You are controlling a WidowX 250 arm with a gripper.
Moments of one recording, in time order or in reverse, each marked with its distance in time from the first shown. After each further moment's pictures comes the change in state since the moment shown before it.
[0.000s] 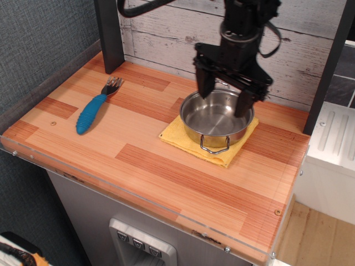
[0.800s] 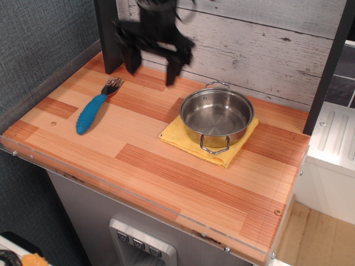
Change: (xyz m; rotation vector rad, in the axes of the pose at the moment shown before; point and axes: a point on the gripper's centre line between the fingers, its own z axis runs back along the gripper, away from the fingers) arm -0.021 0.095 0.015 0.043 0.017 0.244
